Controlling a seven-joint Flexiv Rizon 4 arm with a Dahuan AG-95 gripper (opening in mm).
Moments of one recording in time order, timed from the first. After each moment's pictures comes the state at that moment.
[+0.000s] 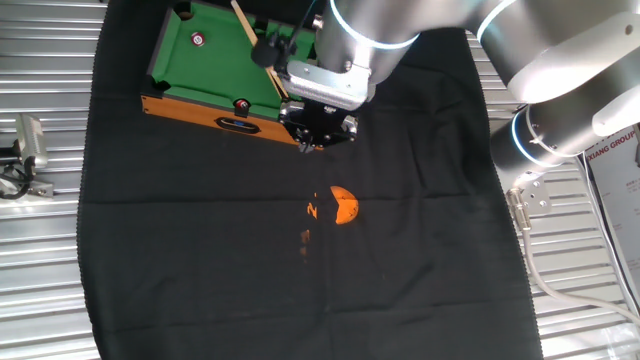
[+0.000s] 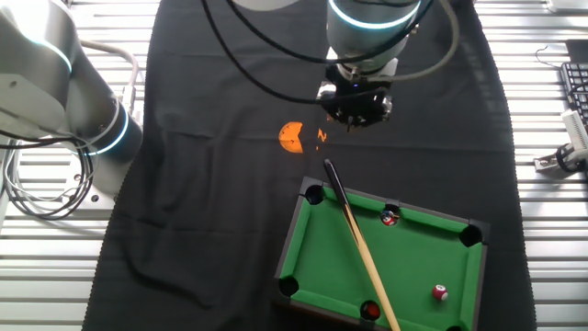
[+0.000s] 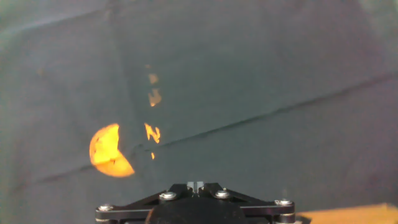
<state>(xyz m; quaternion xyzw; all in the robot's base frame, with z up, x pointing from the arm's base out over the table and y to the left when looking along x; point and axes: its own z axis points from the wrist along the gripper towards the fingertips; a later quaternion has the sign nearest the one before) 0.456 -0.002 0.157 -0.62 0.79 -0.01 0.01</state>
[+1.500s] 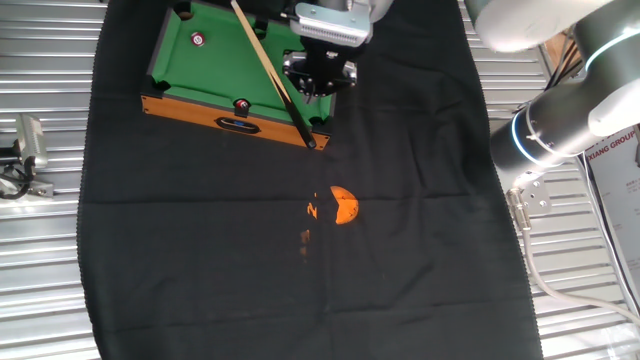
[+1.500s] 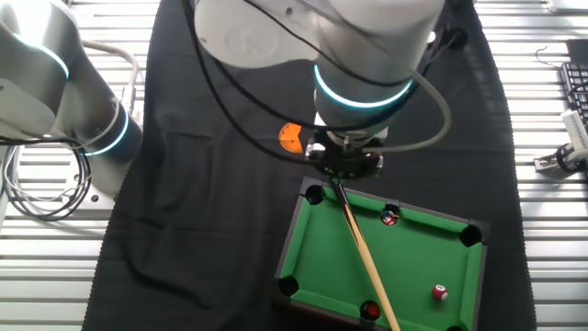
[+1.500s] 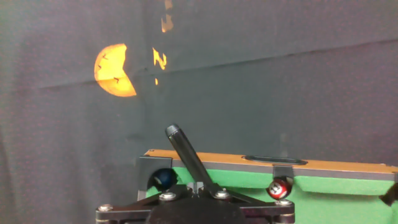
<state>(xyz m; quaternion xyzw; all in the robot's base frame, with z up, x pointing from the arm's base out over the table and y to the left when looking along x) 0.438 -0.100 0.142 -0.64 0.77 -0.02 0.01</state>
